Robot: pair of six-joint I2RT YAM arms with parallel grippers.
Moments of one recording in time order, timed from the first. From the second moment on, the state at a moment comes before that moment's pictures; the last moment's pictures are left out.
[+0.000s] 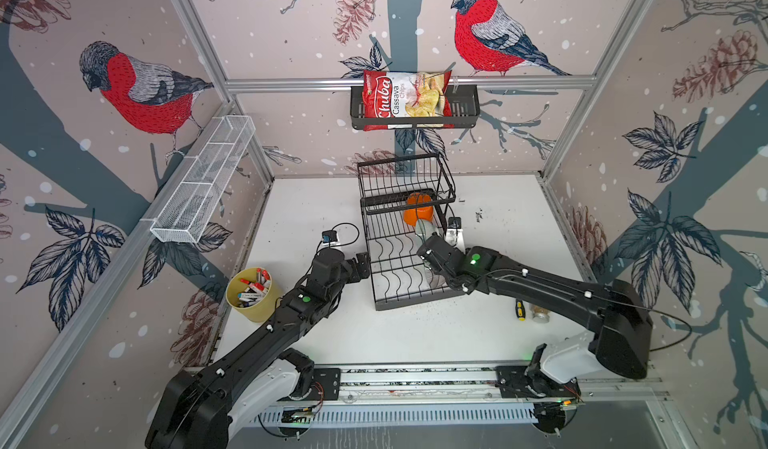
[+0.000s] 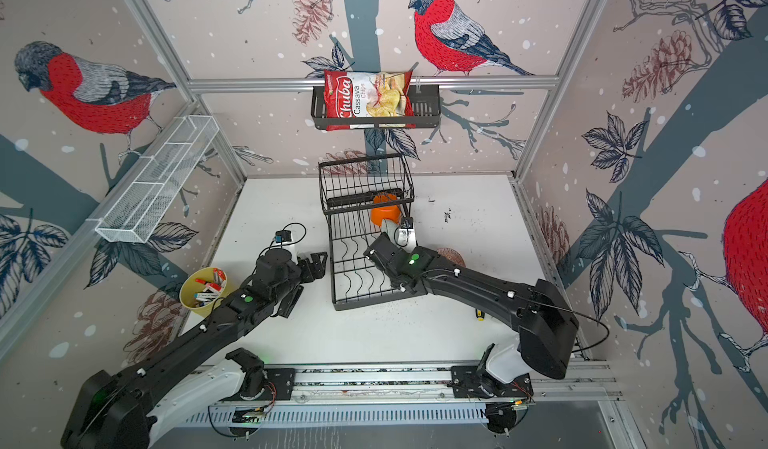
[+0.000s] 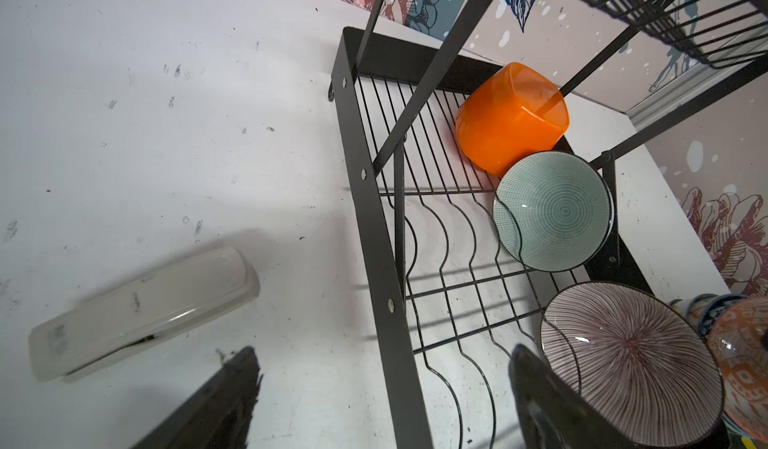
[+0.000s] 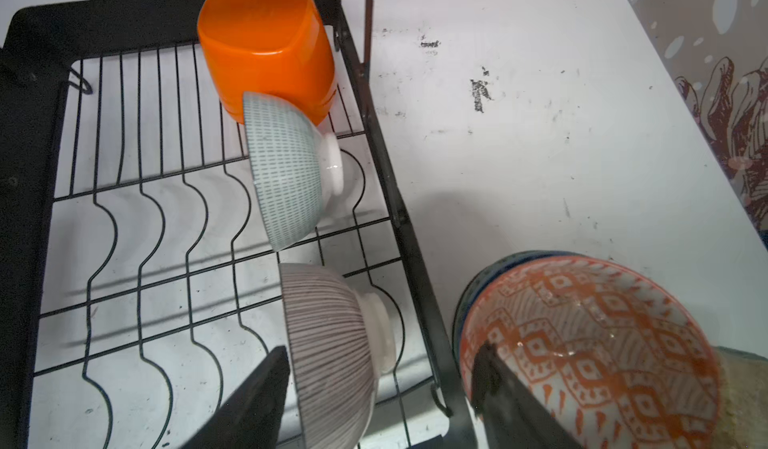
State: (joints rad) left arm -0.49 0.96 0.49 -0.08 -0.13 -0.55; right arm 1.00 1.46 1.12 -0.76 0.70 0.82
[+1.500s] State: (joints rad) left arm -0.49 1.09 0.52 -0.10 -0.05 -0.55; right arm 0.67 1.10 0.86 -0.86 0.57 0.68
